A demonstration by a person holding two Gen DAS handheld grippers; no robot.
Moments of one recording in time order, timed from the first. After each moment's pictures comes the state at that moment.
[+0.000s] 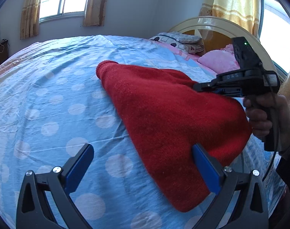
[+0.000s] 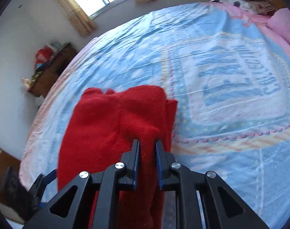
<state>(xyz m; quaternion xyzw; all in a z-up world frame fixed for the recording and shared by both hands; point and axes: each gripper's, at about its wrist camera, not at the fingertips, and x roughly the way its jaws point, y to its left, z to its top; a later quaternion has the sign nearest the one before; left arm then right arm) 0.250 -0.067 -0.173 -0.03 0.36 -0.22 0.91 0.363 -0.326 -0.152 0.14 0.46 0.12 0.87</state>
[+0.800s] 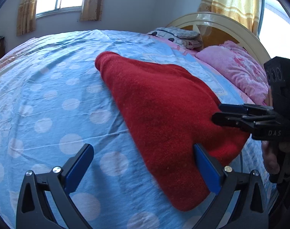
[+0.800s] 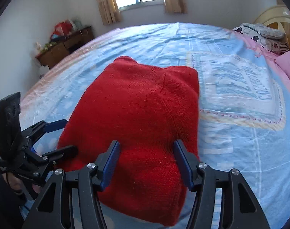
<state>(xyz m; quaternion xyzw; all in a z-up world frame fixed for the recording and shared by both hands) 0.255 -0.071 -0.177 -0.03 0.37 -0.24 0.90 0.269 -0.294 -0.152 0.01 0.42 0.18 0.89</state>
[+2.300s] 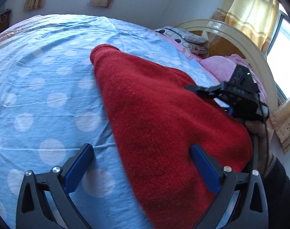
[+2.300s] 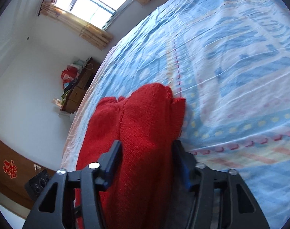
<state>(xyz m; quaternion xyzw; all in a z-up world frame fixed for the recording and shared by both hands) 0.284 -0.077 -0.182 -0.12 0.41 -0.24 0.87 0.392 -0.351 -0.199 0.29 0.45 0.24 0.81</state>
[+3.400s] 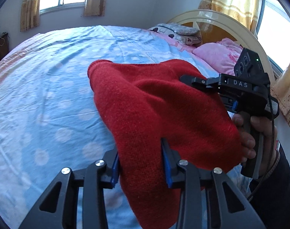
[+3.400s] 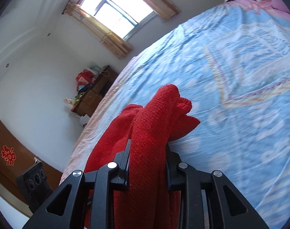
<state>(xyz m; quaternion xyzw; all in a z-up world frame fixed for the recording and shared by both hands) 0.198 -0.048 -0.136 -0.03 0.40 -0.22 0.89 0.281 -0.275 -0.148 0.28 0.36 0.27 0.85</state>
